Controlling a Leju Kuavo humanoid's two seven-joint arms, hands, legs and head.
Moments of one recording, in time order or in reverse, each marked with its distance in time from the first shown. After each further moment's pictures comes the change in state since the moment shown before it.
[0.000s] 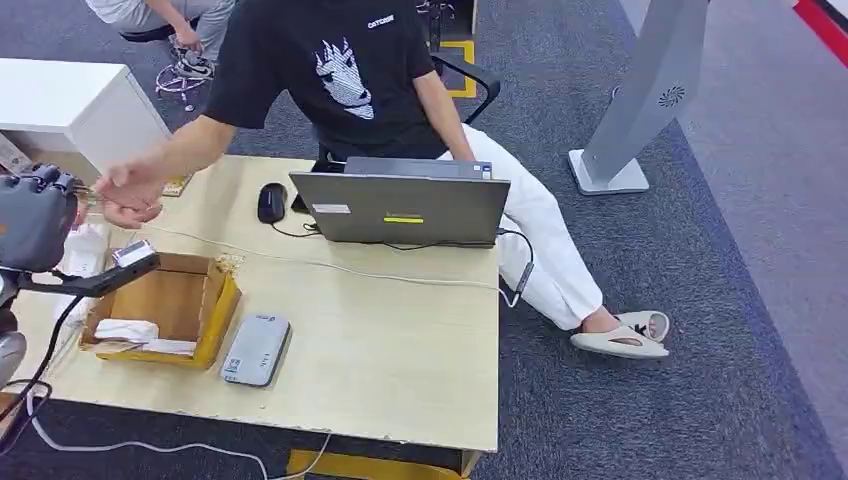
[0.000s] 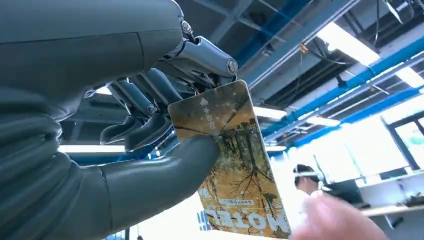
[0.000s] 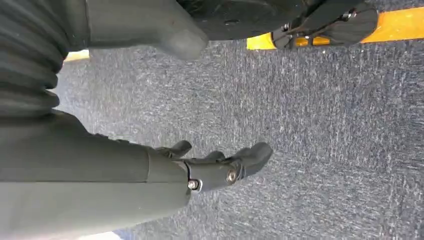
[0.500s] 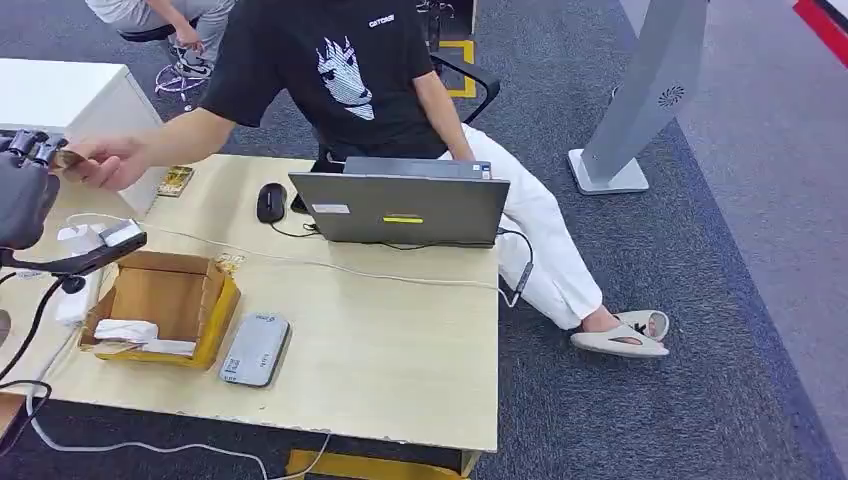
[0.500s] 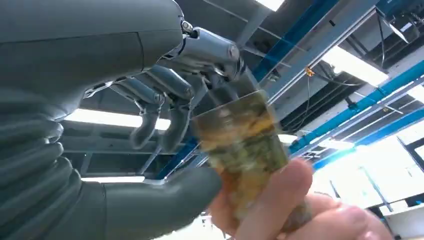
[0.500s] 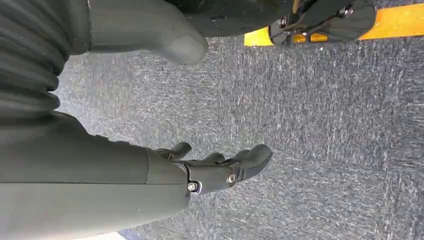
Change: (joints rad) left arm -0.089 0.027 -0.031 0.050 -0.084 0.019 0.002; right arm -0.055 -0.047 0.129 0.114 -0.140 -0.057 -0.030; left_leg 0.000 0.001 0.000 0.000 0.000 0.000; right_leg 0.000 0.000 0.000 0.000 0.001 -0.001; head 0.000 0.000
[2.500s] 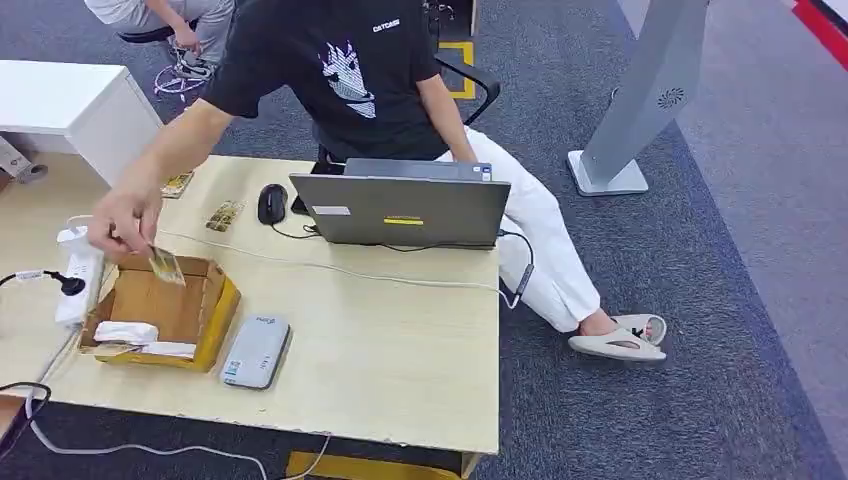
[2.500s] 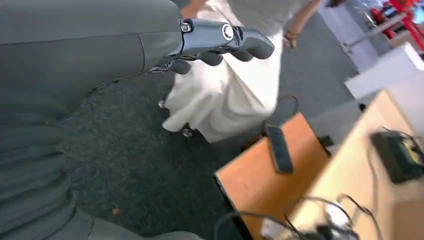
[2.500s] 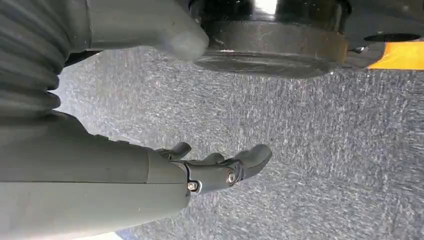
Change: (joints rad) left arm 0.704 -1.174 0.980 -0.409 1.043 0.351 -0.064; right arm 0.263 -0.065 0.239 -0.475 -0.051 -0.004 0.250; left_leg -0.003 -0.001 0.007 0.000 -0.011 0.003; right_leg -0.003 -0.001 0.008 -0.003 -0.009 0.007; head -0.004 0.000
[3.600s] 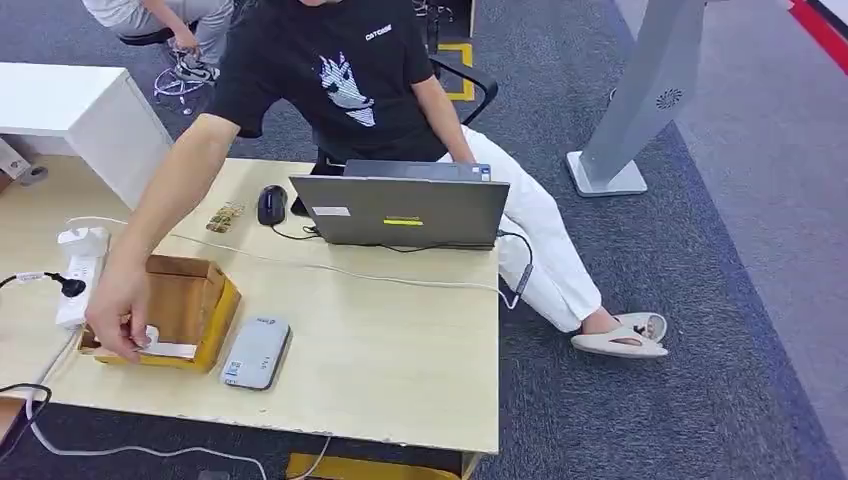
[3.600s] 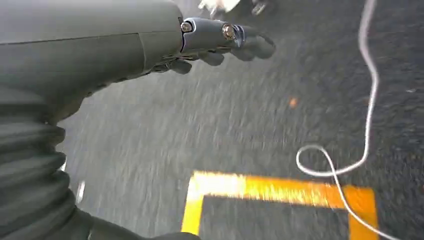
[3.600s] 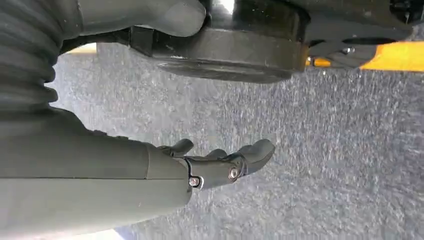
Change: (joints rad) left arm -0.148 -0.006 -0.238 0.910 -0.581 -0.307 -0.049; right arm -0.121 0.041 -0.075 0.176 0.099 -0.002 -0.011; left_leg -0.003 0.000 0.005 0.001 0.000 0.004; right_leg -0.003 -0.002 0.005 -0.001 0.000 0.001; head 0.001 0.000
